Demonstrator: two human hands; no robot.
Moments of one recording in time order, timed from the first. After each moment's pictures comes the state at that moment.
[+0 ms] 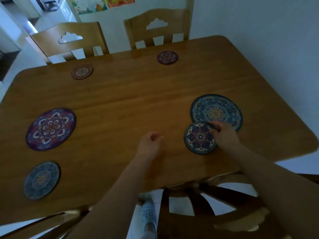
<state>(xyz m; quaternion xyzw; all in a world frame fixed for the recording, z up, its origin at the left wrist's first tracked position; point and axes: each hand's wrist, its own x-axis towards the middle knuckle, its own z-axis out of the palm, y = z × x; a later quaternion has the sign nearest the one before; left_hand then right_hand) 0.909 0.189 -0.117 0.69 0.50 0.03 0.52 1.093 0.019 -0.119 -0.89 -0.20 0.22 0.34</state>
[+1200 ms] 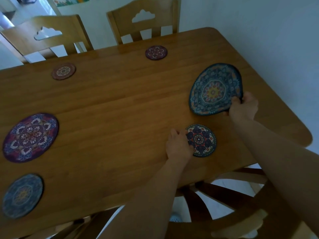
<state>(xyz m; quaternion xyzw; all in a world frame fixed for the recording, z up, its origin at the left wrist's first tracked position) 0.994 0.117 -0.136 0.88 0.33 -0.06 0.33 1.166 0.024 -0.092 -0.84 0.04 0.01 0.54</state>
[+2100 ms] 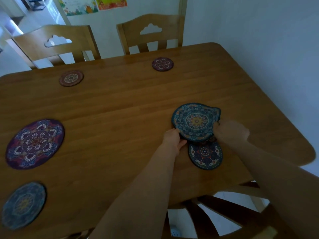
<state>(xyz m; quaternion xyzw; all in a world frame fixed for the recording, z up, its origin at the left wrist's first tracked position) 1.024 0.179 -0.109 0.33 0.52 0.04 0.79 1.128 0.053 -0.083 -0.98 -0.13 0.12 0.07</state>
